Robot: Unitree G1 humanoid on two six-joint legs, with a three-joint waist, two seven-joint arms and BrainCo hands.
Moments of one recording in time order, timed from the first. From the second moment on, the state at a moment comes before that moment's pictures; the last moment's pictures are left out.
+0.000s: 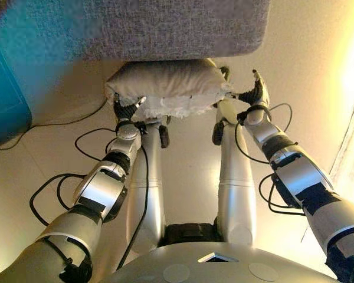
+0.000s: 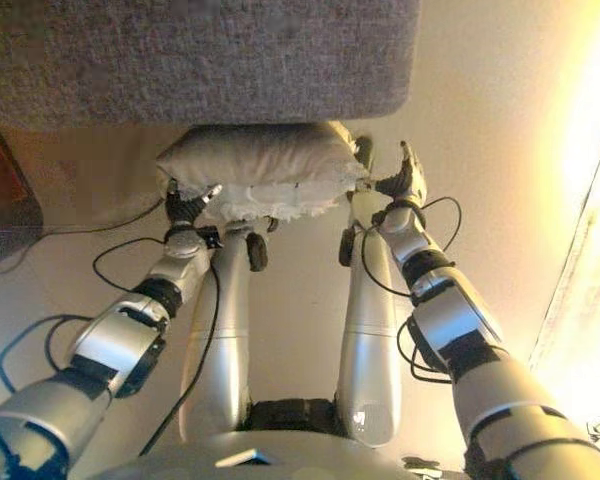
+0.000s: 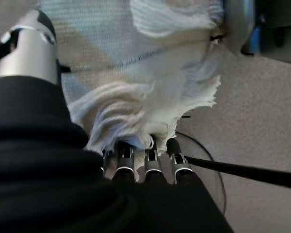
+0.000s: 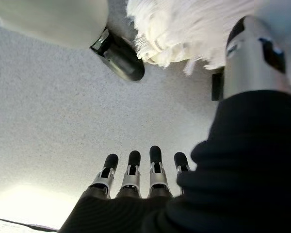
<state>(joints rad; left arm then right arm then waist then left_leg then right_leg) -0.76 0.26 -0.41 1.22 -0.56 -0.25 0.53 -0.91 -0.32 0.49 1.22 0.07 -0.06 -0.53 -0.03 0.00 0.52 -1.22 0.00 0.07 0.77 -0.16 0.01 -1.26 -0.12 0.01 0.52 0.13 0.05</state>
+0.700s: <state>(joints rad) -0.92 0.38 -0.41 1.19 -0.57 -0.30 0.39 -1.15 -0.38 0.64 1.18 0.05 -0.14 -0.33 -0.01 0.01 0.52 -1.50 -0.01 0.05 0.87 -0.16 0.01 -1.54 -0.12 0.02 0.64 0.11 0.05</state>
